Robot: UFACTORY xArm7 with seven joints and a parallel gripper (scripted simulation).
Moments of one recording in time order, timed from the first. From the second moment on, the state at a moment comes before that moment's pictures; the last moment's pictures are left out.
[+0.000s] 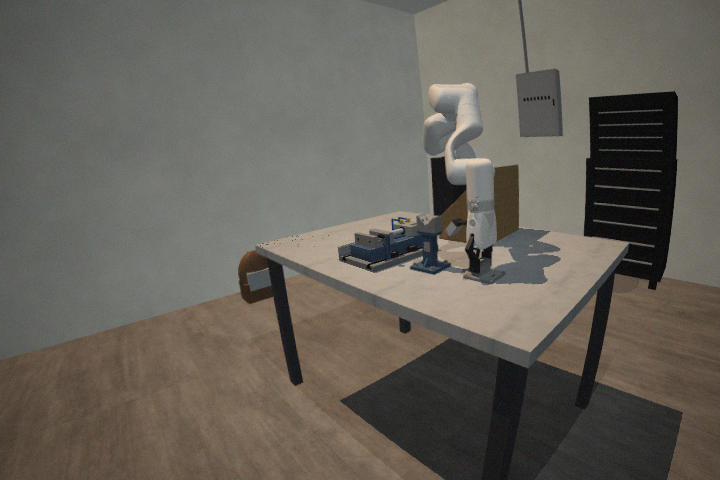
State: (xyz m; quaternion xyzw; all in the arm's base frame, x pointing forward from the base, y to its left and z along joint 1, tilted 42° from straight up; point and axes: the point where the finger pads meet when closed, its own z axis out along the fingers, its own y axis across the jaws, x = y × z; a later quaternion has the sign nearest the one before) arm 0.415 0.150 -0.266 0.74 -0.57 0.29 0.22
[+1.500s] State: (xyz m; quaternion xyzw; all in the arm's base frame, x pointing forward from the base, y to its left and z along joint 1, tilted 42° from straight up) arm 0.402 0.195 -0.212 0.74 -0.57 0.29 0.22
